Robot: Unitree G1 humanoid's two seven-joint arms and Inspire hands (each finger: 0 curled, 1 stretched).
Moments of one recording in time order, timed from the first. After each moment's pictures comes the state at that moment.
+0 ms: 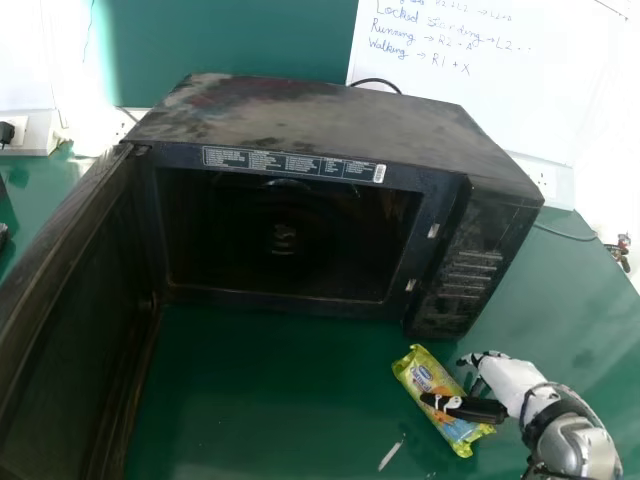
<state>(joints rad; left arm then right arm) 0.43 0.20 0.72 -0.63 -0.74 -0.08 -0.19 -0.01 -0.95 -0.06 -0.30 -0.70 0.16 0.61</state>
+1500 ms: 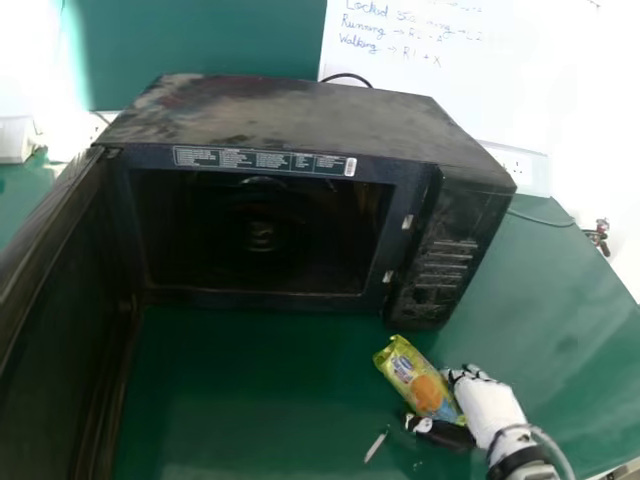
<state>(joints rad) 0.44 0.16 0.69 -0.67 -0.71 -0.10 -0.19 0.15 -0.75 -0.02 -0.42 -0.85 0.19 0.37</state>
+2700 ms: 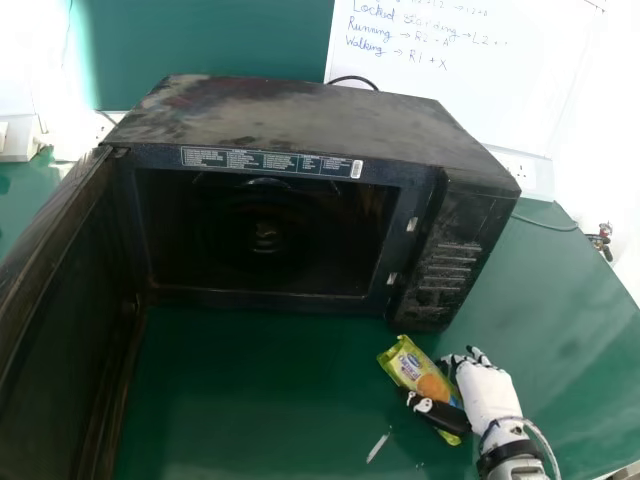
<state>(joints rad) 0.45 0.15 0.68 -0.67 -0.69 -0.12 -0.19 0.06 -0.67 0.02 -0.22 -0.88 0.15 0.16</state>
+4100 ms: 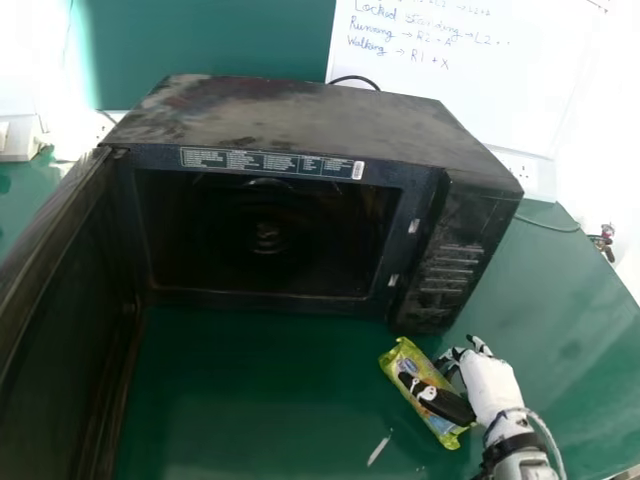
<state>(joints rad) 0.45 0.15 0.68 -0.67 -0.69 -0.12 -0.19 0.03 -0.70 0.02 -0.19 -0.76 0.10 0.12</state>
